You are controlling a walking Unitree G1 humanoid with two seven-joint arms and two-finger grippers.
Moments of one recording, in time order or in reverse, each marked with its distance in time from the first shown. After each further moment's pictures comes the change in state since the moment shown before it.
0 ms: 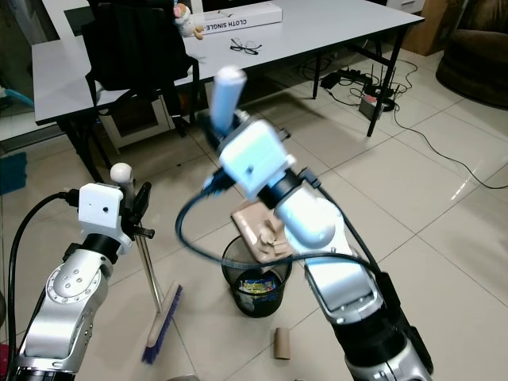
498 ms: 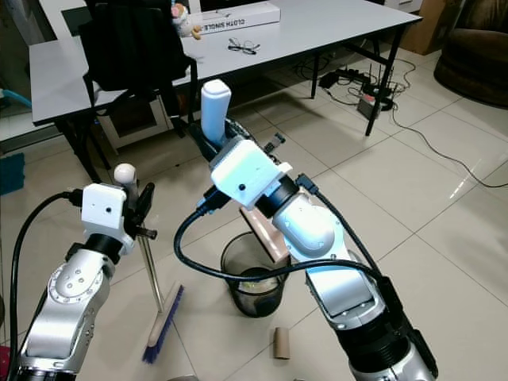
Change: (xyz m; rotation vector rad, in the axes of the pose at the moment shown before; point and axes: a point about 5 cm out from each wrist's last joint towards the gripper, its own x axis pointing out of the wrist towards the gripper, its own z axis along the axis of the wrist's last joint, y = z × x) left arm 0.000 -0.003 0.000 0.002 -0.001 -0.018; right arm 0.000 0.003 0.003 -0.037 -0.025 0.029
